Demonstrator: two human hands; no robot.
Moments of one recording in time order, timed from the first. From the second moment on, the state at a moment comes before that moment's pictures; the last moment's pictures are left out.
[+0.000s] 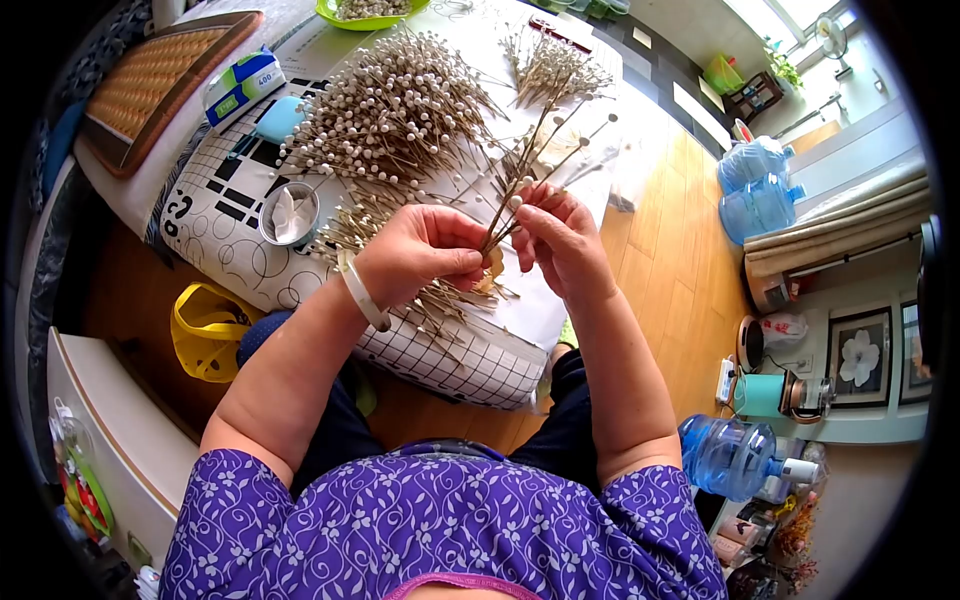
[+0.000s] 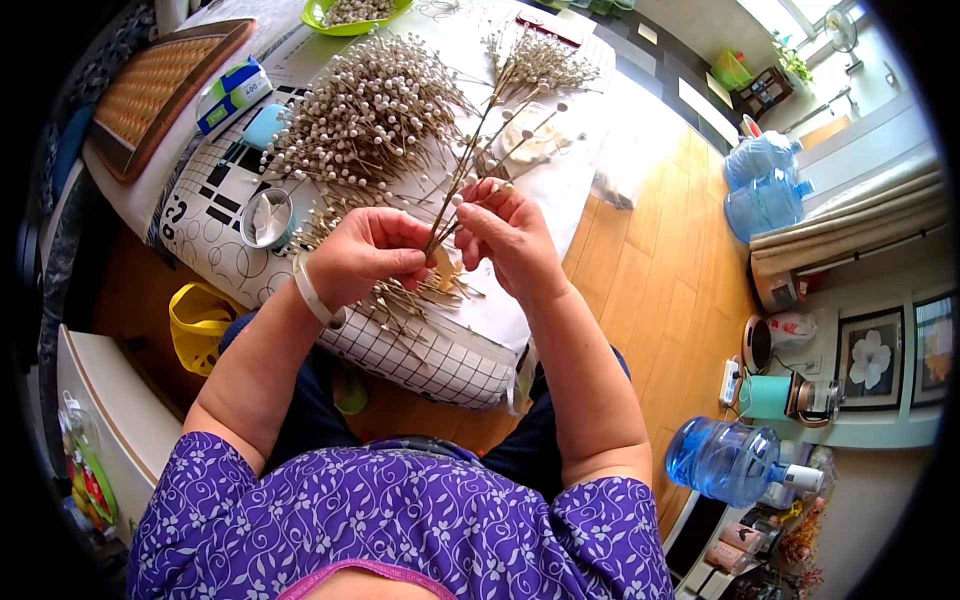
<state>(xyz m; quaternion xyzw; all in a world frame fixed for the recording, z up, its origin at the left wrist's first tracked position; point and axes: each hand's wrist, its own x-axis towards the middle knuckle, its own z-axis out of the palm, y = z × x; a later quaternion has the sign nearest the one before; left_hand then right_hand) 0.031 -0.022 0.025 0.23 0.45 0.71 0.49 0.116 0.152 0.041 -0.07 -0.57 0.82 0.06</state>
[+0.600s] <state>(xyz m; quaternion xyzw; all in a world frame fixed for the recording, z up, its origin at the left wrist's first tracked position) 0.030 -0.024 0.025 0.24 0.44 0.70 0.51 0.121 0.164 0.036 0.01 -0.51 0.86 0.03</state>
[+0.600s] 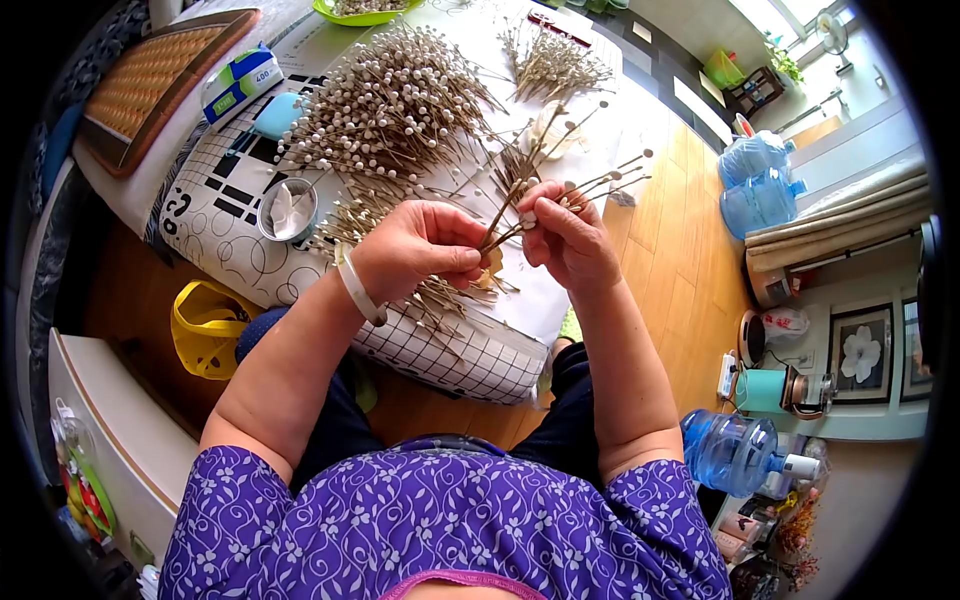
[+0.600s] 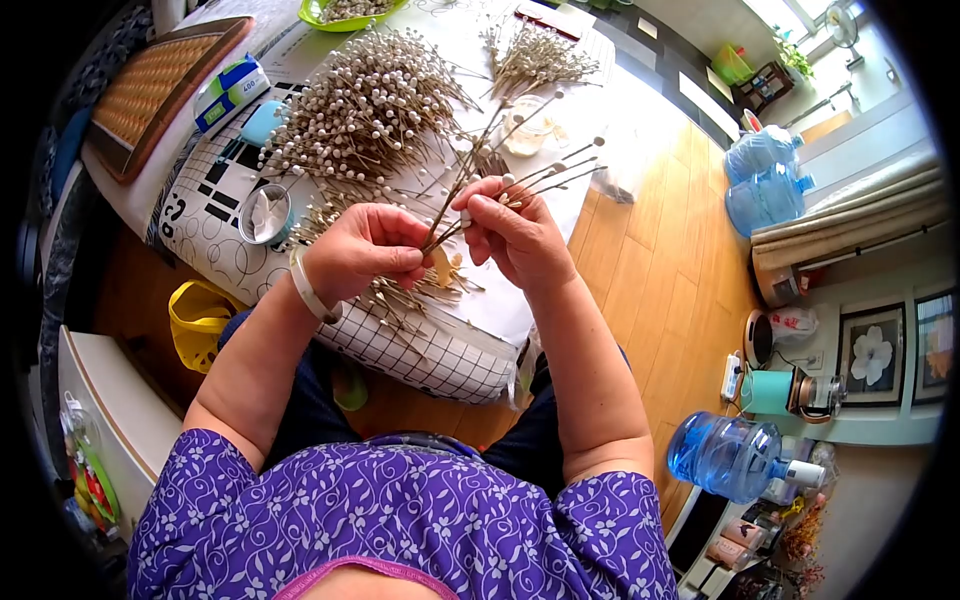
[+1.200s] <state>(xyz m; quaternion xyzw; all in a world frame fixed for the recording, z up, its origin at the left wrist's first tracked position) 0.037 -0.017 0.014 0.30 0.57 0.67 0.37 0.118 0.157 0.030 -0.13 -0.47 0.87 0.07</state>
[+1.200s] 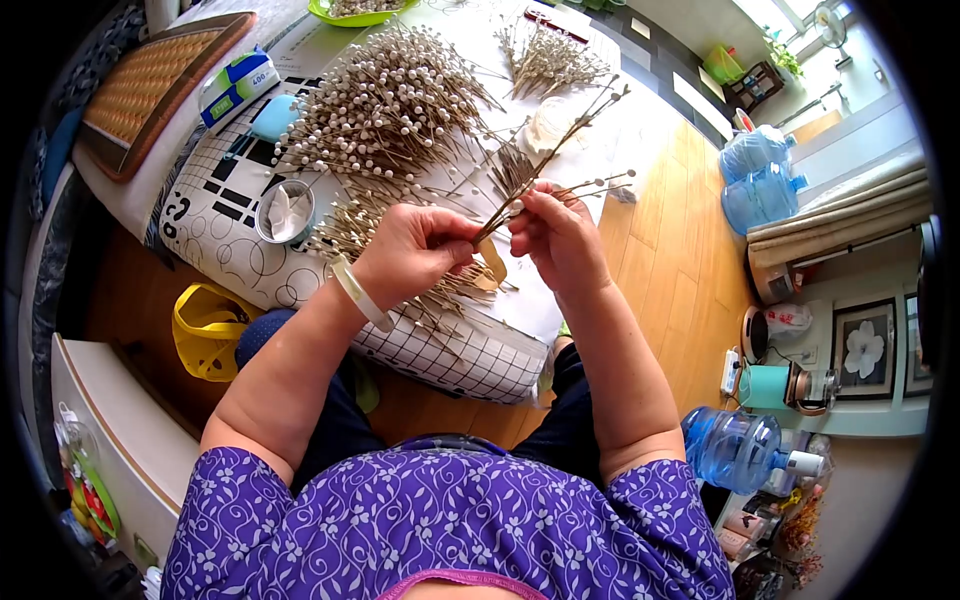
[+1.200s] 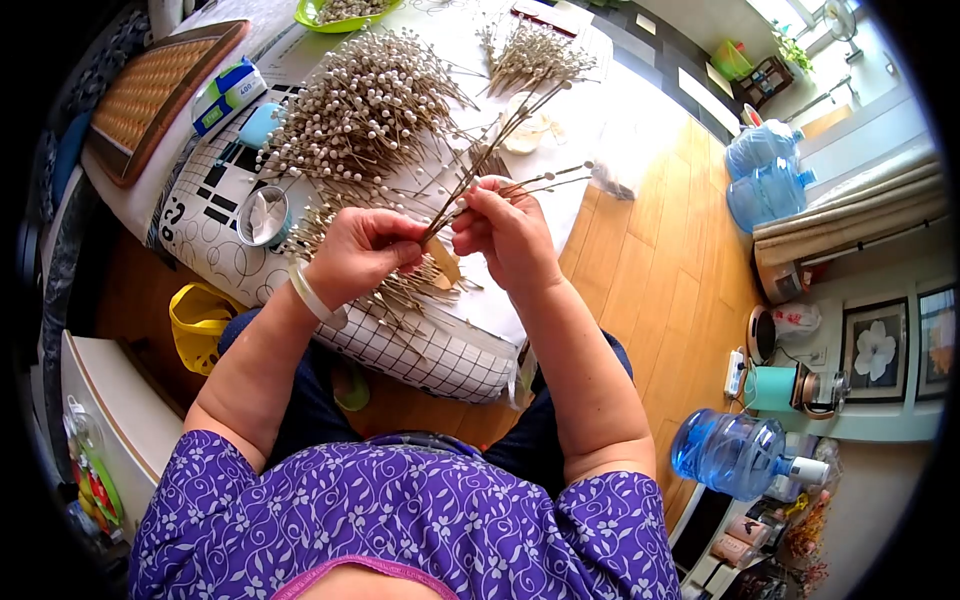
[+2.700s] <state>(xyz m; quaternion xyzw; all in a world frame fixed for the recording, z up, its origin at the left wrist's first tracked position) 0.036 -0.019 0.026 0.53 0.74 0.41 -0.10 0.111 0.134 0.023 -0.15 -0.51 0.84 0.14</state>
